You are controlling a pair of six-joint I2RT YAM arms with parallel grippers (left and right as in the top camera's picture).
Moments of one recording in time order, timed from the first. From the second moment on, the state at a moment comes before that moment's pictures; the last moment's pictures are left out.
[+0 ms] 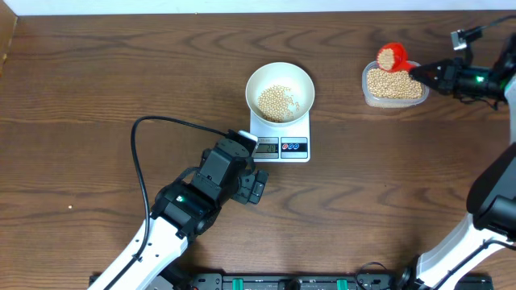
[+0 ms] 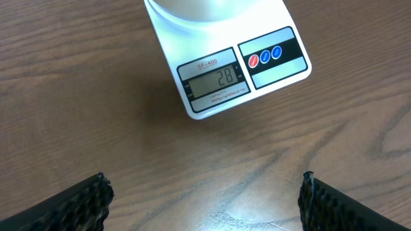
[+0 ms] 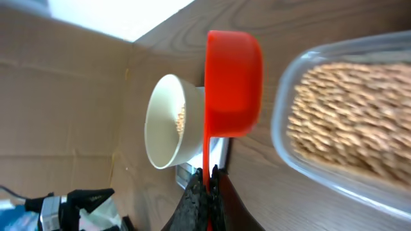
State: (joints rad) left arm -0.62 1.07 0.77 -0.63 -0.08 -0.17; right arm -0.37 2.01 1.69 -1.01 -1.12 -0.20
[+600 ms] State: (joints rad) left arm -0.62 1.07 0.77 -0.63 -0.08 -0.17; right arm -0.03 2.01 1.69 -0.90 -1.12 -0.15
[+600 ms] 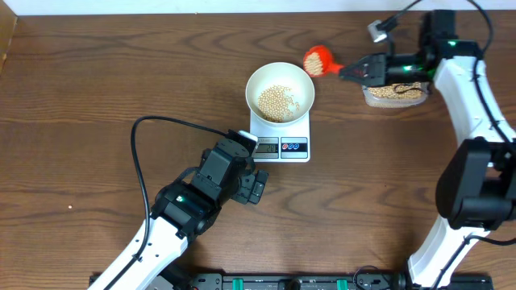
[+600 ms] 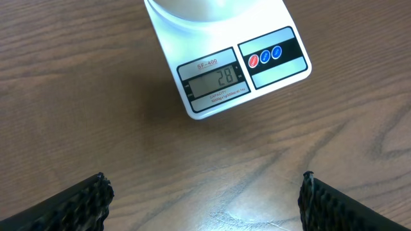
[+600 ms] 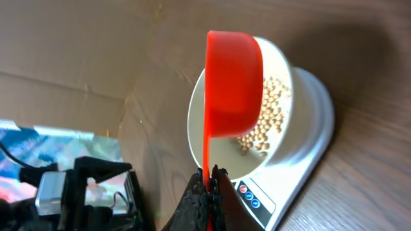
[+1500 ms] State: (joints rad) left arm -0.62 1.07 0.77 -0.63 -0.08 -0.17; right arm 0.33 1.97 1.71 -0.87 -0.44 -0.17
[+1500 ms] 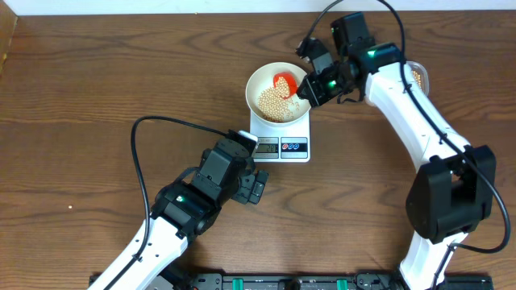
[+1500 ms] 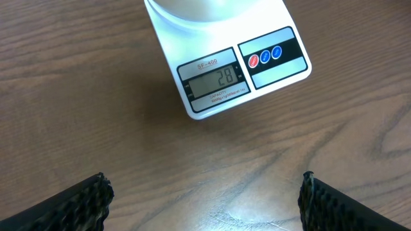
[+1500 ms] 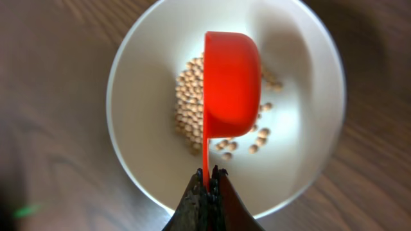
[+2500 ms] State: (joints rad) left arm -0.62 1.07 0.77 -0.63 -0.08 -0.17; right arm 0.41 1.96 1.71 -0.85 -0.29 -0.24
